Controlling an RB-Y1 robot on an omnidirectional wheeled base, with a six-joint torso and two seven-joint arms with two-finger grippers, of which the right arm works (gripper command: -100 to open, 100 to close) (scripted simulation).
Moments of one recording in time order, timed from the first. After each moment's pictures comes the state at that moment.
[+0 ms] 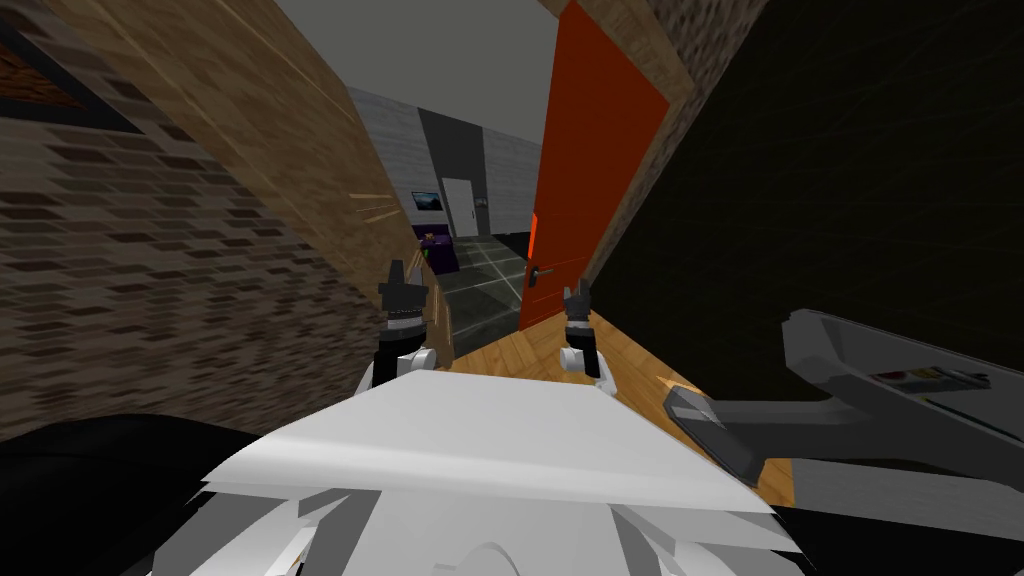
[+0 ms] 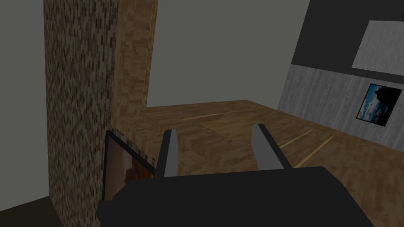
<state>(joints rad) 0.21 -0.07 0.03 -1.87 0.03 -0.52 -0.14</state>
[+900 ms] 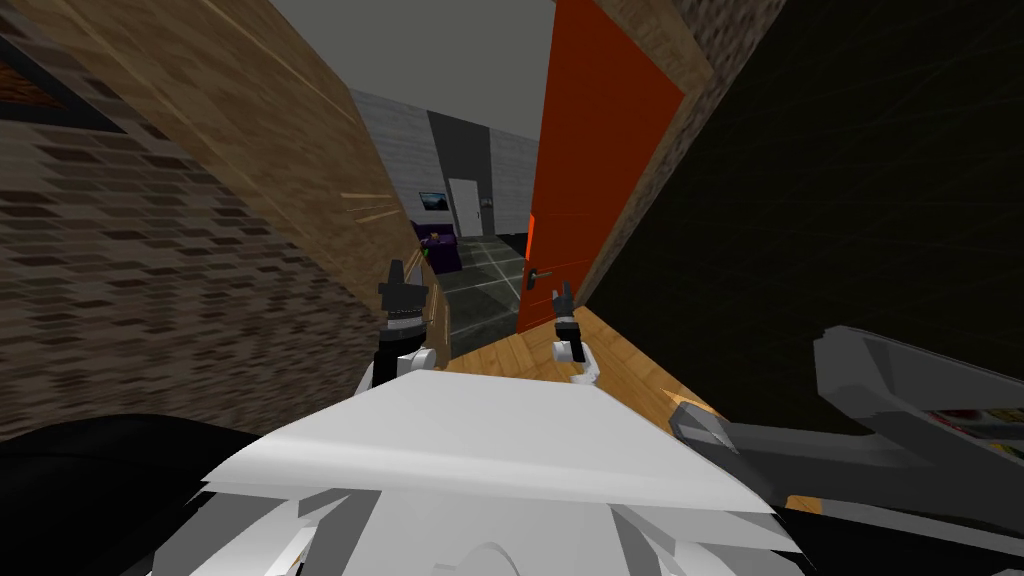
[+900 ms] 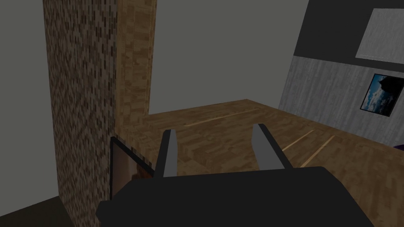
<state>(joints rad) 0.06 -0.07 0.05 -1.62 0.03 -0.52 -0.14</state>
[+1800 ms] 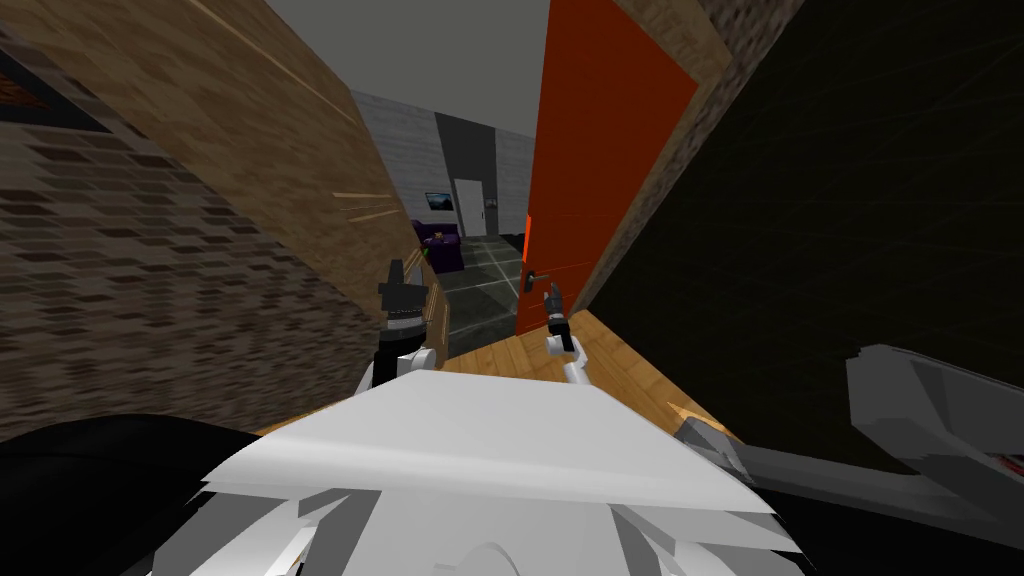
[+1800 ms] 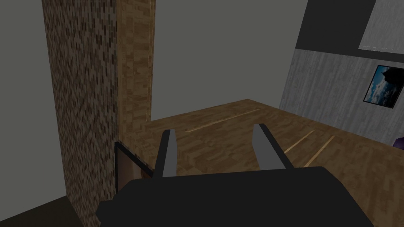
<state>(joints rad) -0.08 -0.07 0.06 -1.37 0.02 -0.52 -0.14</state>
